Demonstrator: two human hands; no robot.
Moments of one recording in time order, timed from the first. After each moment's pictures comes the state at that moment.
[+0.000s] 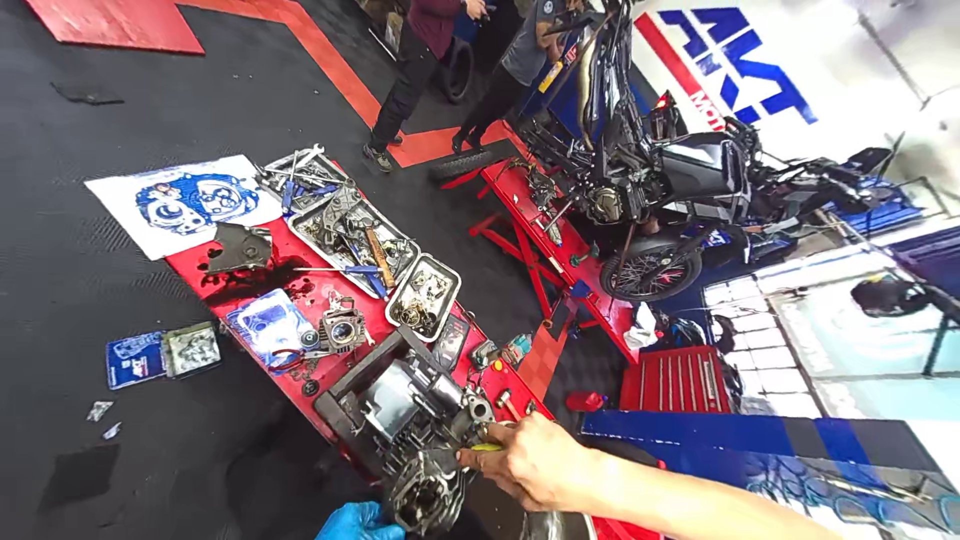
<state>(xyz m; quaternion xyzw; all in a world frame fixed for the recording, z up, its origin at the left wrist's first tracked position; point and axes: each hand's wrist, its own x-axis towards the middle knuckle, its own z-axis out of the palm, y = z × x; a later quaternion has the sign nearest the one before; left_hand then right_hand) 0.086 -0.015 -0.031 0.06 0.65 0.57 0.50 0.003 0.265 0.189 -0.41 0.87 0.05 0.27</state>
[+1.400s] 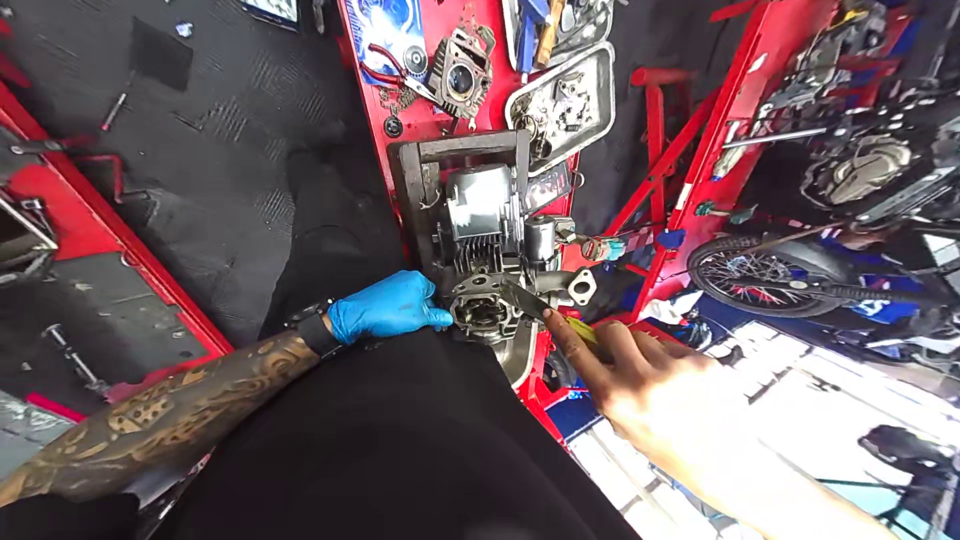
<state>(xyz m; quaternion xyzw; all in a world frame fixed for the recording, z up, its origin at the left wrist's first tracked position) 0.102 -0.010 -0.039 0.06 0.60 0.65 0.45 -0.003 0.201 0.211 -0.52 0.79 0.22 0.23</state>
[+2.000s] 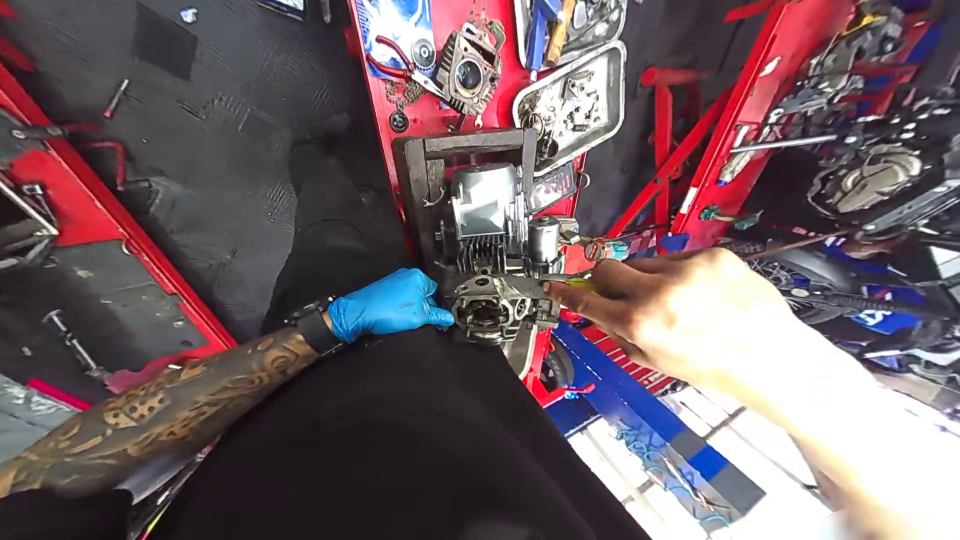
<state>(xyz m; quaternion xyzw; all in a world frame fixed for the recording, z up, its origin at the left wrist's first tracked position) 0.105 -0.009 -0.043 0.04 0.61 0.66 0.44 -0.097 0.174 0.191 -0.63 0.67 0.16 0.35</state>
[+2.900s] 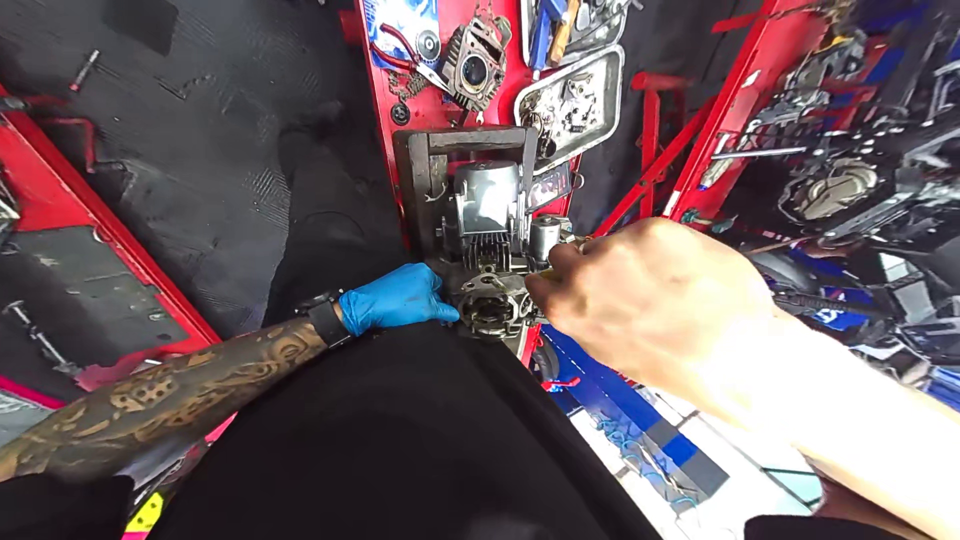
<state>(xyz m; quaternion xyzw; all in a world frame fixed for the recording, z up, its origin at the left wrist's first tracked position) 0.103 -0.010 -0.044 0.03 0.60 0.66 0.45 -0.073 0.070 0.193 -0.64 0.60 0.31 0.38</state>
